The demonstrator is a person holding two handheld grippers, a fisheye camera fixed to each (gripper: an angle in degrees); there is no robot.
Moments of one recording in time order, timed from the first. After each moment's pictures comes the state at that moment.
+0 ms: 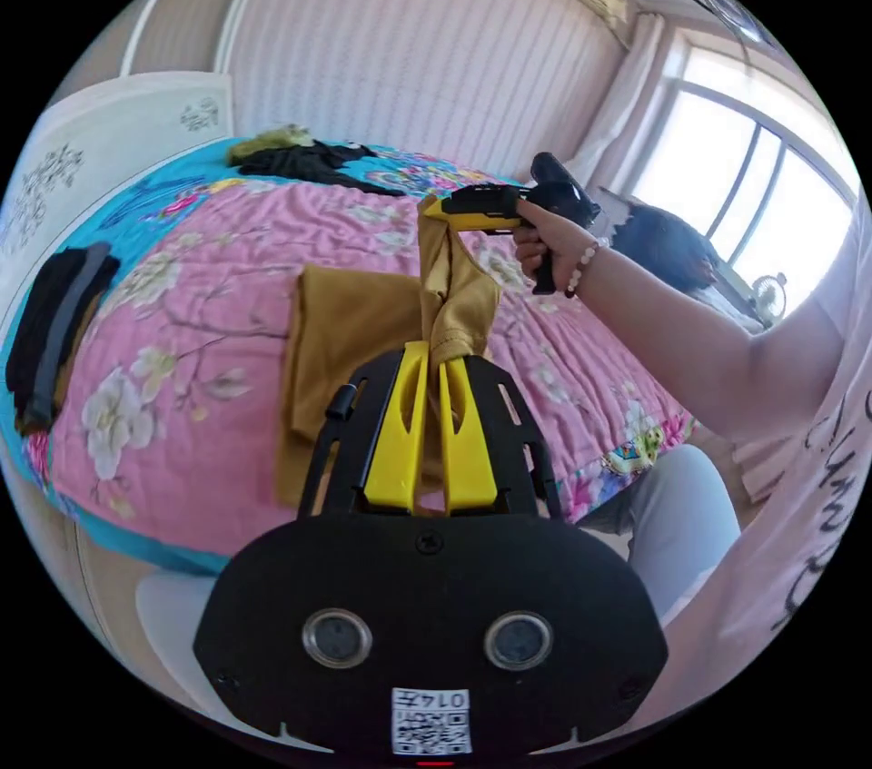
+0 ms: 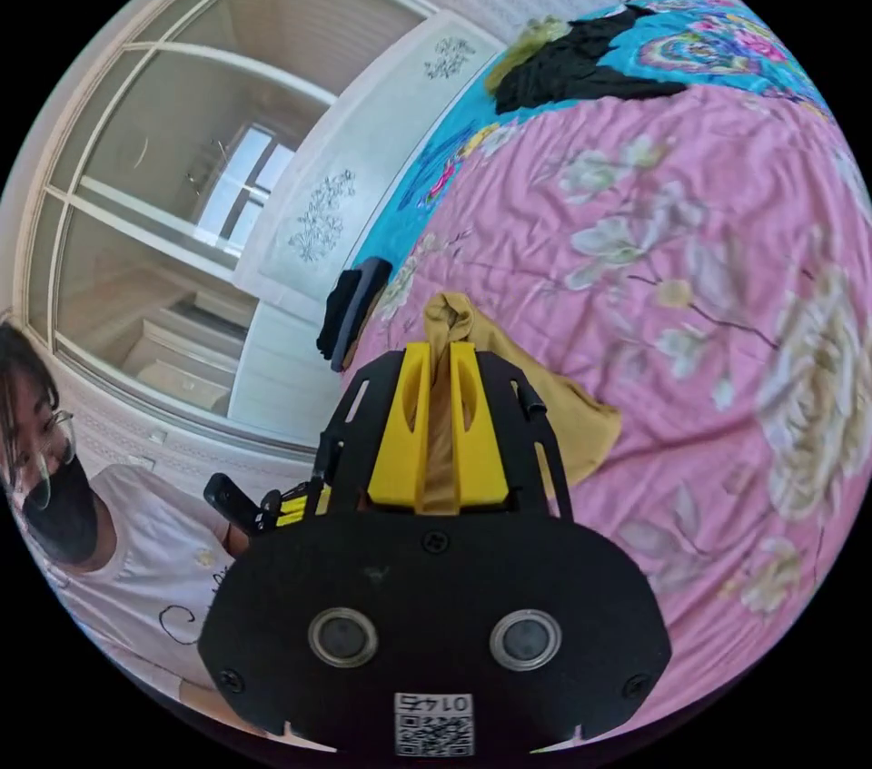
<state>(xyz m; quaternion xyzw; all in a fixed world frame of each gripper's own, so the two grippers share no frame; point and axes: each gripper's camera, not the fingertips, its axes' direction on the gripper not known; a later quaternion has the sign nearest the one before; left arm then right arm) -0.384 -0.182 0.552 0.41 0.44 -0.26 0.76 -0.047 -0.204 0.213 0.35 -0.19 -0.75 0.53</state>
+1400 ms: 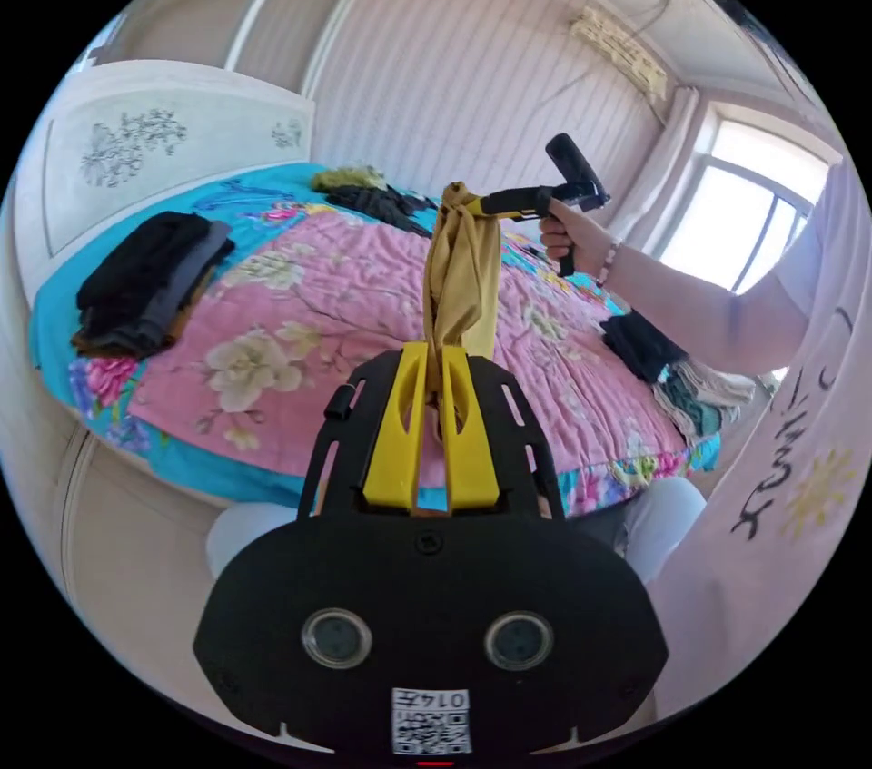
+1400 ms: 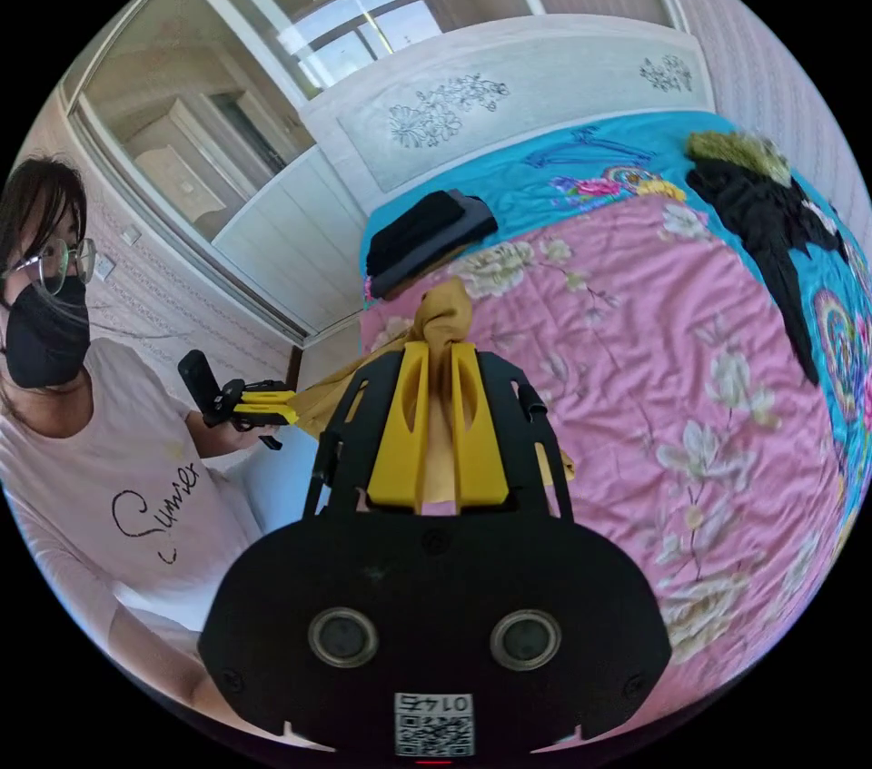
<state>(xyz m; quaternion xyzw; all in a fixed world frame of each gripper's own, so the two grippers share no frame) -0.526 0.043 0.634 0.43 0.42 -0.36 0.71 -0.185 0.015 0.457 0.37 0.07 -0.86 0.34</state>
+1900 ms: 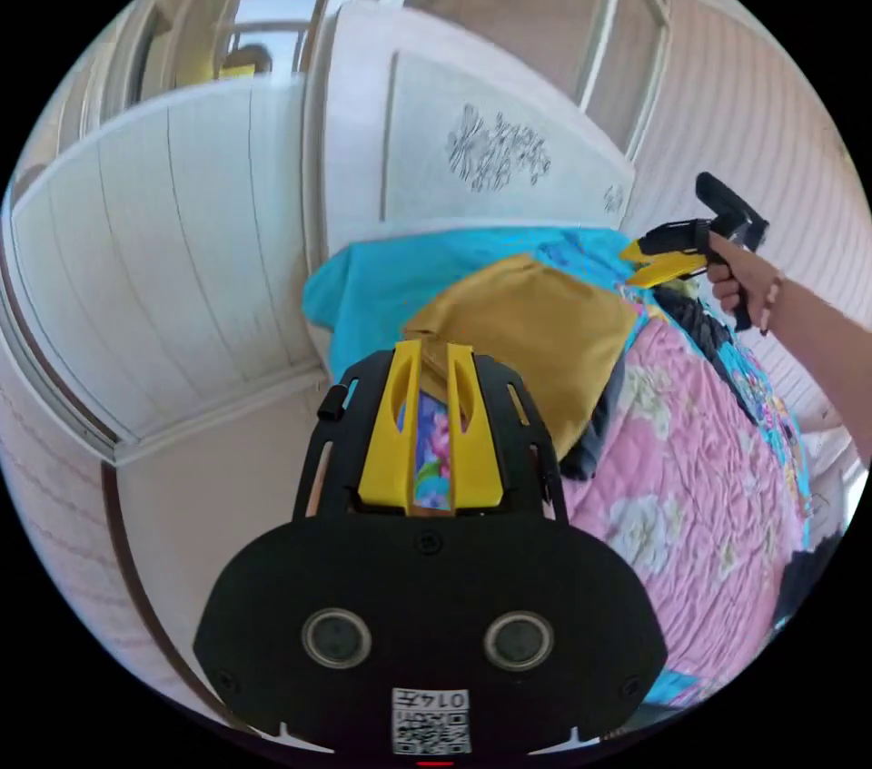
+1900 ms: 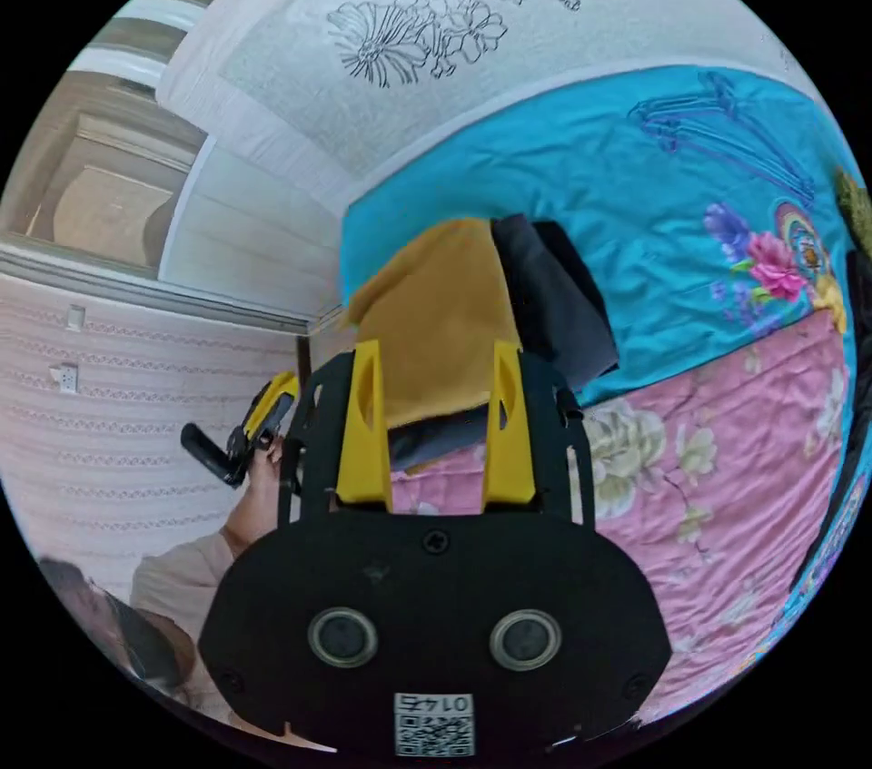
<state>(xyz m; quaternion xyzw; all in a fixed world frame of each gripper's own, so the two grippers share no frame) -0.650 0.143 0.810 0.19 0.20 -0.69 0.67 -0.488 0.199 0.649 0.27 0.21 -0.83 0.45</state>
